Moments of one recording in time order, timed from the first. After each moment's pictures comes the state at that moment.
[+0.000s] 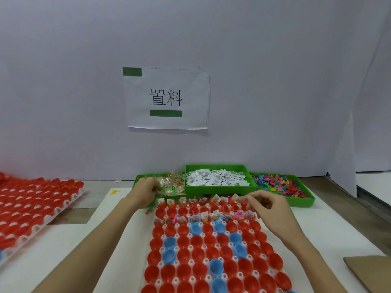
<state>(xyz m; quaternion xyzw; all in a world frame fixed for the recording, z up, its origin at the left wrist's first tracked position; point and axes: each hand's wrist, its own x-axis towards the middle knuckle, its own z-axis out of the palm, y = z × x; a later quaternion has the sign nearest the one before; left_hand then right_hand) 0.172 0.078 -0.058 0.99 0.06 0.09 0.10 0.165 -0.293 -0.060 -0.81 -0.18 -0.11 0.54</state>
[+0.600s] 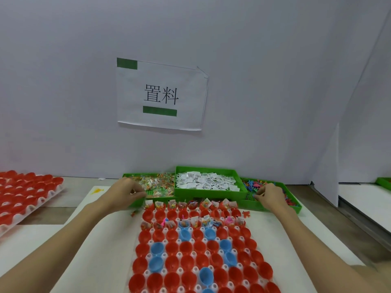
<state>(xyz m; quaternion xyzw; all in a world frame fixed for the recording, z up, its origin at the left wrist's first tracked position) 0.163 0.111 -0.066 0.98 -0.04 0.14 0.16 0.306 -0.327 -0.072 -0.97 0.01 -0.08 0.22</state>
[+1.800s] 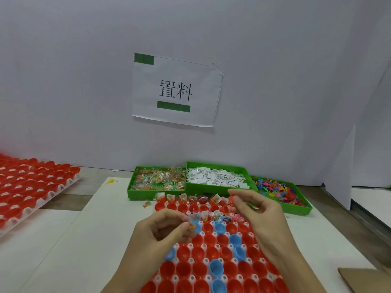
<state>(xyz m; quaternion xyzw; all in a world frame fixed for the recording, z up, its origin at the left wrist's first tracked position) 0.014 -0.027 -0.071 0.67 -0.02 0.16 0.72 0.111 -0.249 -0.028 -0.71 -0.17 -0.02 0.68</state>
